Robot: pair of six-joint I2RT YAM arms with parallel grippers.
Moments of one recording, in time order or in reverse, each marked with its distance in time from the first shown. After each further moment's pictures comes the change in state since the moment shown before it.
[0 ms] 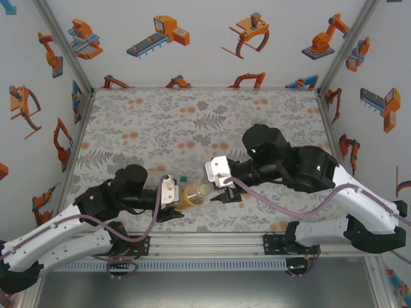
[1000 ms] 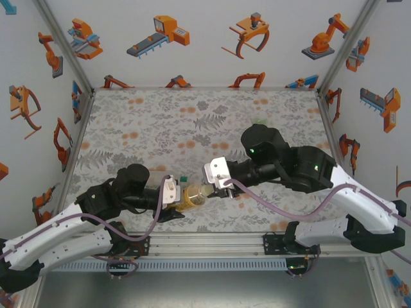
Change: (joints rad) left arm -0.002 0.019 0.006 -0.005 0.010 0.000; right arm 0.000 -0.001 -0.016 0.026 -0.024 -0.013
